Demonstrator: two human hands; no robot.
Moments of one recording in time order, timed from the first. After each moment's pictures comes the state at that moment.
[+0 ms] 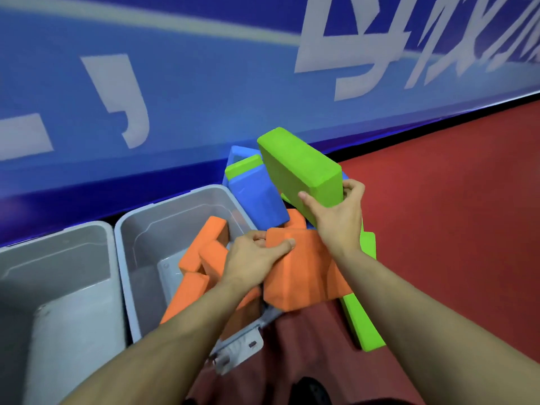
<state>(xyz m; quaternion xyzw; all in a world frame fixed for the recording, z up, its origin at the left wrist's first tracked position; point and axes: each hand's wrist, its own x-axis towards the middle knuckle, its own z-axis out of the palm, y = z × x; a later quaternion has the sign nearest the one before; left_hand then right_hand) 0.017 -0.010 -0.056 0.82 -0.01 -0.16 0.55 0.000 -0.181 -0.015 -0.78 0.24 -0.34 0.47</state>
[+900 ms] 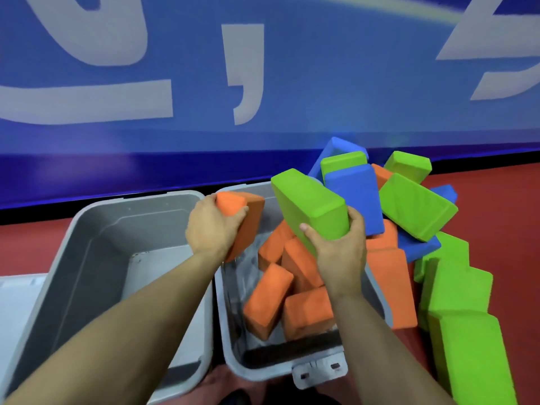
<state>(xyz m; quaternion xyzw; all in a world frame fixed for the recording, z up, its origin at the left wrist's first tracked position) 0.133 0.219 -0.083 0.92 0.19 0.09 0.34 0.068 0.014 -0.089 -0.80 0.21 -0.24 0.51</state>
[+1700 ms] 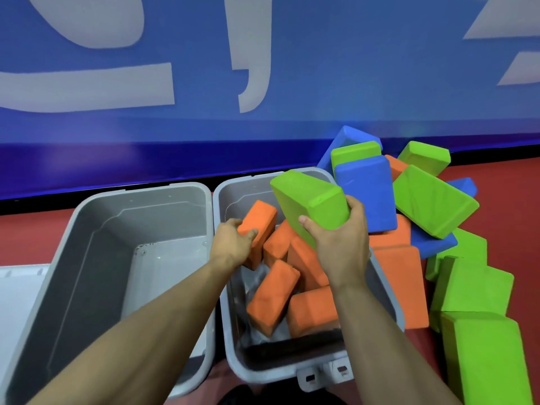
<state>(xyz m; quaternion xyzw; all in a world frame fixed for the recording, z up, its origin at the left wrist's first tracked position) 0.137 0.213 -0.148 0.89 0.16 -0.09 0.41 0.087 0.023 -0.085 -0.84 0.22 -0.19 0.47</state>
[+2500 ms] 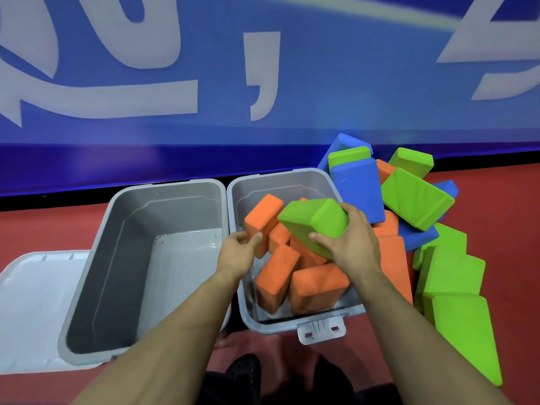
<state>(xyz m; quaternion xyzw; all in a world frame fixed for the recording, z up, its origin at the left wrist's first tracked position) 0.024 0.218 -0.100 0.77 0.22 -0.10 0.59 0.017 -0.008 -0.057 -0.93 0.12 -0.10 0.34</state>
